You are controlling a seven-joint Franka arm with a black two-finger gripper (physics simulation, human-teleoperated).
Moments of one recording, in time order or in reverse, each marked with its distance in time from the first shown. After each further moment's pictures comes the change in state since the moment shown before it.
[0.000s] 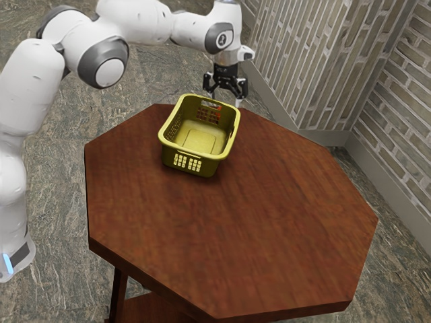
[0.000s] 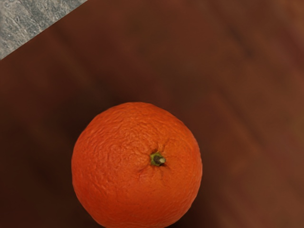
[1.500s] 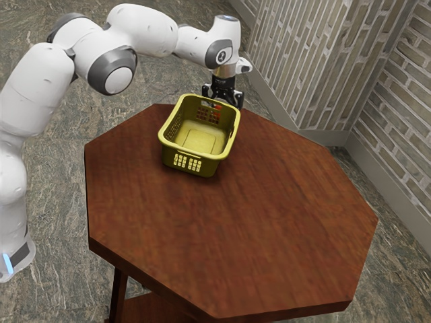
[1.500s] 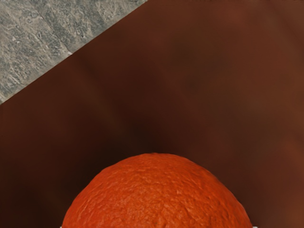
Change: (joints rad) arm 0.009 0.083 0.003 0.000 0.041 0.097 -0.006
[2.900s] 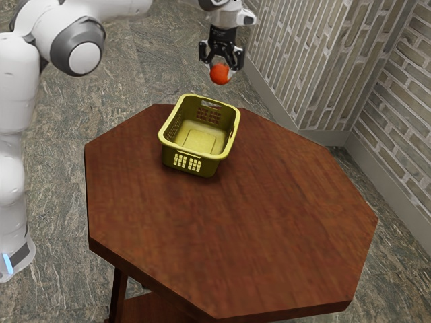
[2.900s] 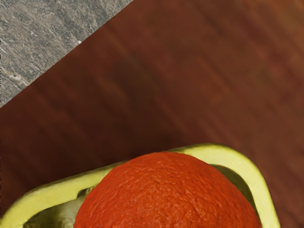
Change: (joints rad) arm -0.066 -0.278 0.018 0.068 0.111 -0.384 -0.059
